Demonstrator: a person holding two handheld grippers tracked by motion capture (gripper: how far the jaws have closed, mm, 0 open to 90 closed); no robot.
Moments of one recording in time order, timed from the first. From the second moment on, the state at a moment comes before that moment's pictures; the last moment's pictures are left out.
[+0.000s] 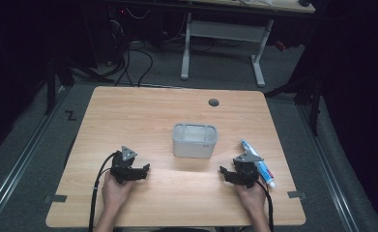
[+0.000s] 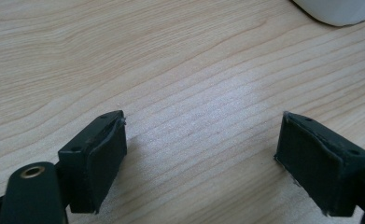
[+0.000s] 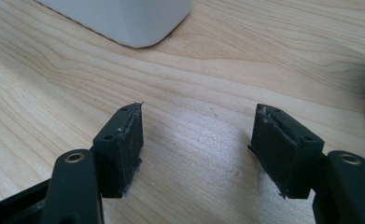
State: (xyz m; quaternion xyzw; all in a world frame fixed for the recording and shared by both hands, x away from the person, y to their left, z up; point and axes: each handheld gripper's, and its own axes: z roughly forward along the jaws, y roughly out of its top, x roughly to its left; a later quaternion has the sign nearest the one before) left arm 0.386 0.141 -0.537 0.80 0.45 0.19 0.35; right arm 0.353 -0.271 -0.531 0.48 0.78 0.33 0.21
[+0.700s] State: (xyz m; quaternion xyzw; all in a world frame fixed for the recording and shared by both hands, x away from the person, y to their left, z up) left arm 0.386 0.141 -0.537 0.80 0.45 0.19 0.35; right arm 0.352 -0.270 -0.531 0.48 0.78 0.33 0.21
